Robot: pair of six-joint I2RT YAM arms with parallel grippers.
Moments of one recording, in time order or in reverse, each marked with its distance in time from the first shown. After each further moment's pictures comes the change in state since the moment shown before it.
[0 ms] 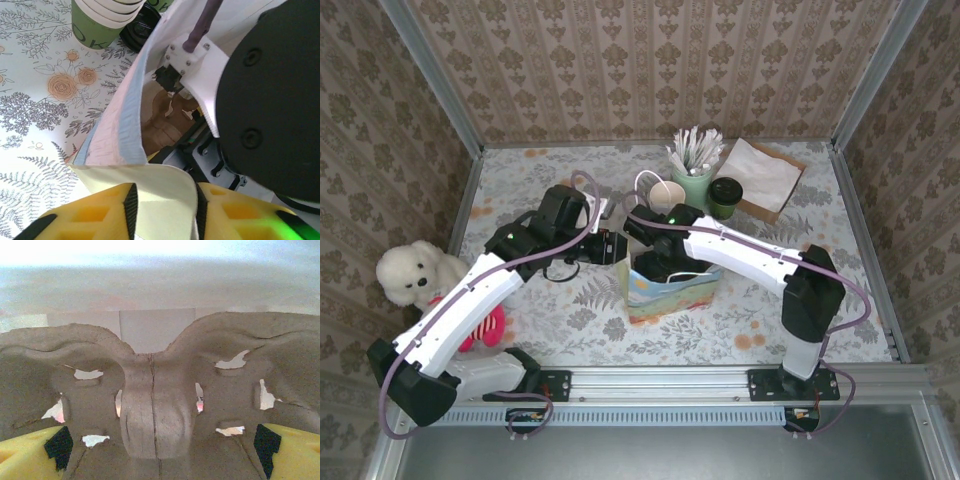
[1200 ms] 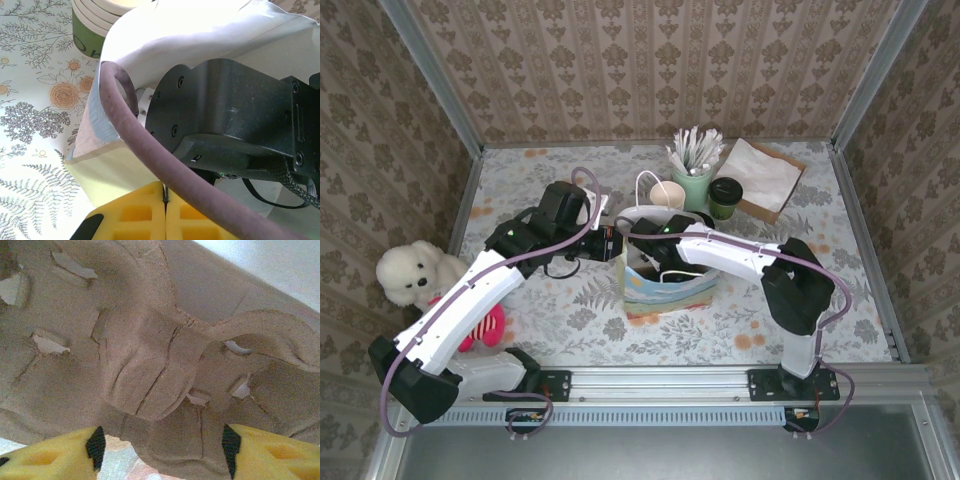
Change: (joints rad) left arm 0.001 0.018 0.027 -0.005 -0.004 0.013; right arm -0.031 0.073 -0.140 0.091 -0.092 -0.428
